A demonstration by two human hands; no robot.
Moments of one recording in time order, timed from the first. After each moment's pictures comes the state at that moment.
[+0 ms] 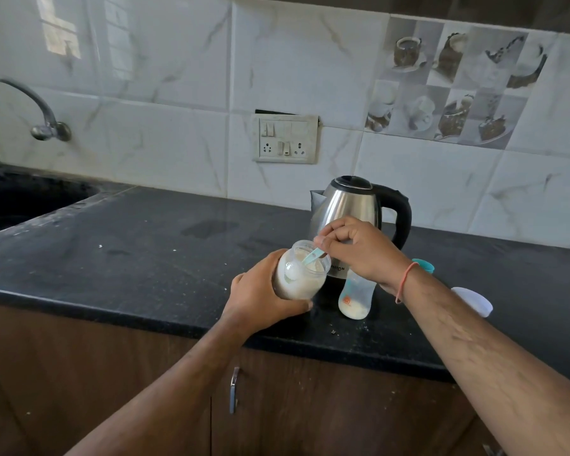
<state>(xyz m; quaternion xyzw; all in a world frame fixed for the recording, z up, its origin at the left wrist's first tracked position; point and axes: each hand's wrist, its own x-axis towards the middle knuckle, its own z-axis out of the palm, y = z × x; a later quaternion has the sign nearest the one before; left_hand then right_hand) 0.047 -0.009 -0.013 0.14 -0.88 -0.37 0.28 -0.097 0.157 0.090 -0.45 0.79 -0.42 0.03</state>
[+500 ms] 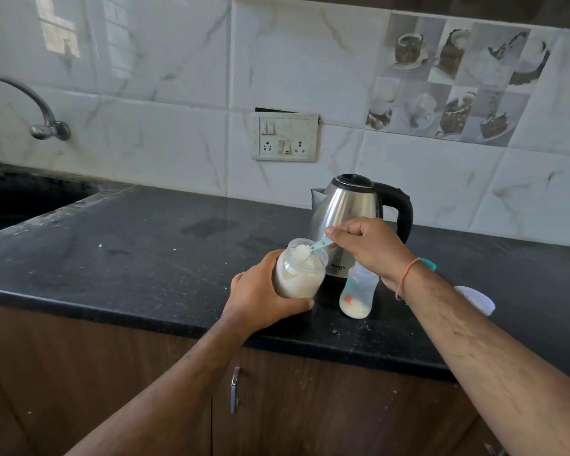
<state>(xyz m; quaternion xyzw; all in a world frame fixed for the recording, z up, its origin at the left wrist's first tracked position) 0.046 -0.011 -0.013 0.17 -0.87 -0.37 0.26 -0.104 0.158 0.090 -0.35 0.80 -0.48 0.04</state>
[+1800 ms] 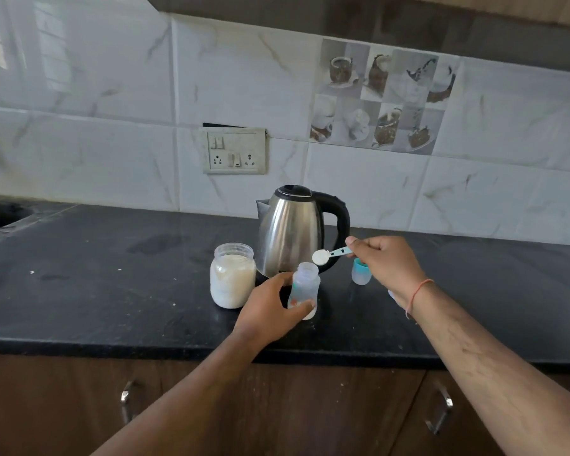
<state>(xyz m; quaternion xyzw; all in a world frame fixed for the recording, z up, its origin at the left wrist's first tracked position) -0.010 0.072 -0.011 0.10 -0.88 -0.40 0.24 -0.130 0.267 0.091 -0.23 0.81 -0.54 -0.06</state>
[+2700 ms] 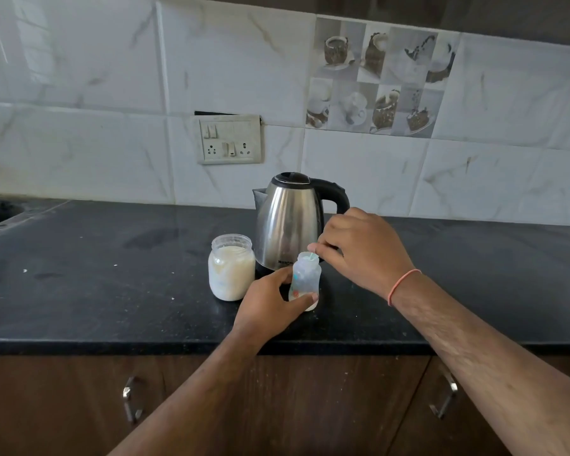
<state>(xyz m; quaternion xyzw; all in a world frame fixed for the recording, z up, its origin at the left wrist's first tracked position) -0.013 0.071 -0.020 0.09 -0.87 -0.41 0.25 -0.110 0.247 0.093 -0.50 0.78 -0.09 -0.36</state>
